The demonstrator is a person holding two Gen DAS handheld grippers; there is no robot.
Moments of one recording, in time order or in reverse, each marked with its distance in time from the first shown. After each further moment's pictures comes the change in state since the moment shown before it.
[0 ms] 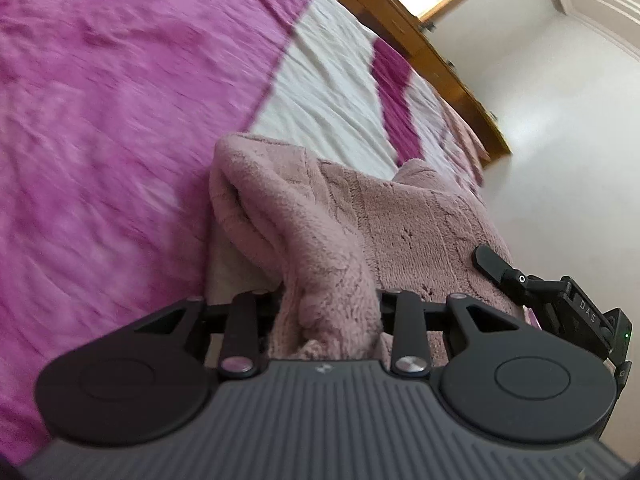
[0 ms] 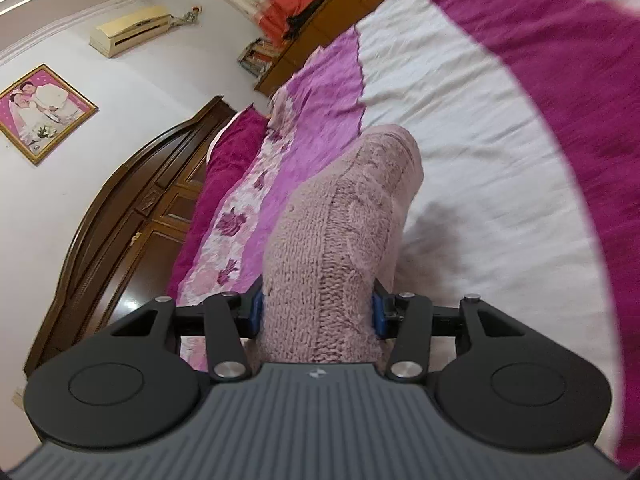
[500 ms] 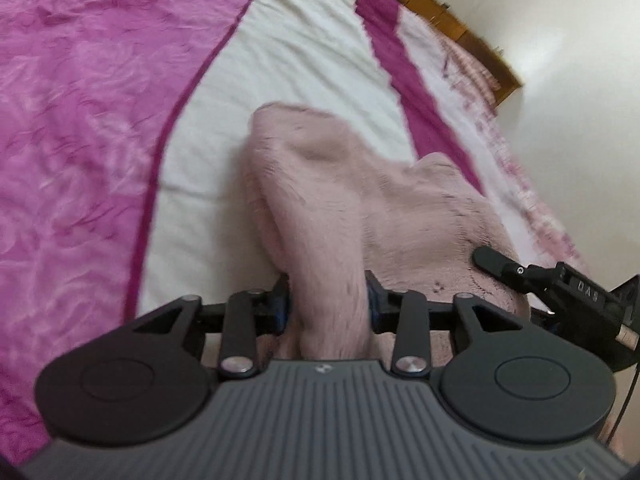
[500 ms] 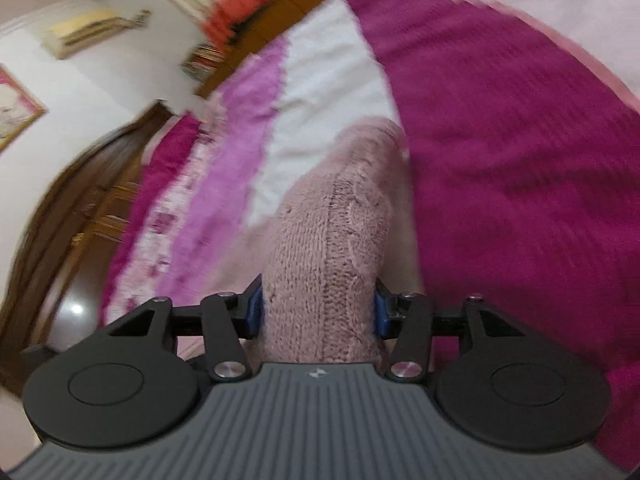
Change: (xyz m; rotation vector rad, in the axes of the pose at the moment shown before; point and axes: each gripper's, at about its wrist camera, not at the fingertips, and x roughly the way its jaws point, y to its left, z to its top) left arm 0.035 -0.028 -0.054 0.163 0.099 0.126; right arm -0.074 -0.083 -0.028 0.041 0.004 -0.203
